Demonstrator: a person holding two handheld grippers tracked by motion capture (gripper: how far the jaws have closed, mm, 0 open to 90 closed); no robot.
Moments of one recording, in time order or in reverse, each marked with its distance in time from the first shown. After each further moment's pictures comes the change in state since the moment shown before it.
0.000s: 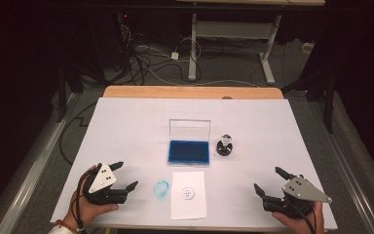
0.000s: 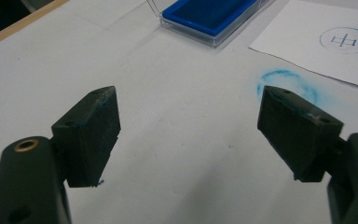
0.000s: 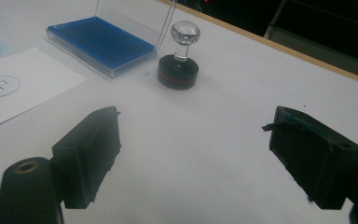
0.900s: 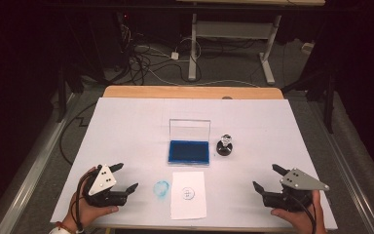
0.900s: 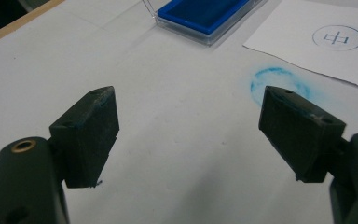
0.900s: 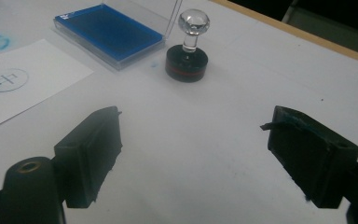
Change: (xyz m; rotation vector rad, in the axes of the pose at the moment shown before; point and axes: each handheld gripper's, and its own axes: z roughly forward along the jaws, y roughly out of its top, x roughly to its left) left arm -0.003 -0.001 -0.002 -0.004 0.002 0.015; right arm -0.011 0.014 0.008 0.070 0.070 0.002
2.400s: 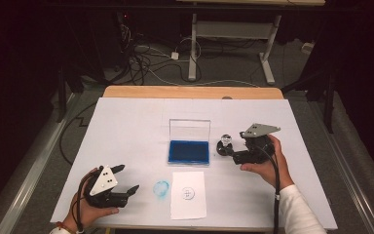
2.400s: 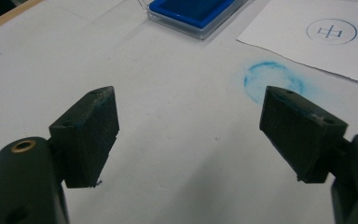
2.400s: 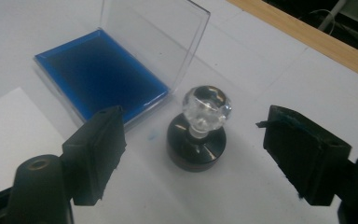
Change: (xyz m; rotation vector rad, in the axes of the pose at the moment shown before) left arm -0.002 -0.002 0.002 0.021 -0.028 -0.003; right arm -0.021 0.084 0.108 0.124 0.126 -0.033
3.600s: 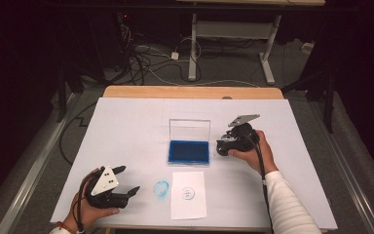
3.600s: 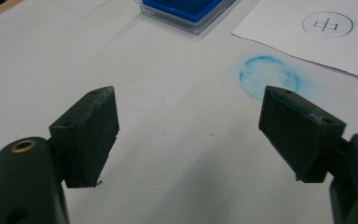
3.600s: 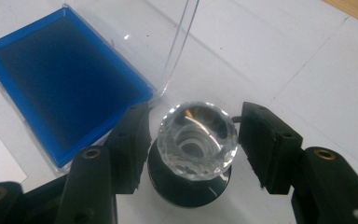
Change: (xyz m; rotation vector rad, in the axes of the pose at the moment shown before) left arm 0.000 -0.001 0.003 0.015 -0.022 0.004; right arm -0.014 0.014 0.056 0.137 0.064 0.040
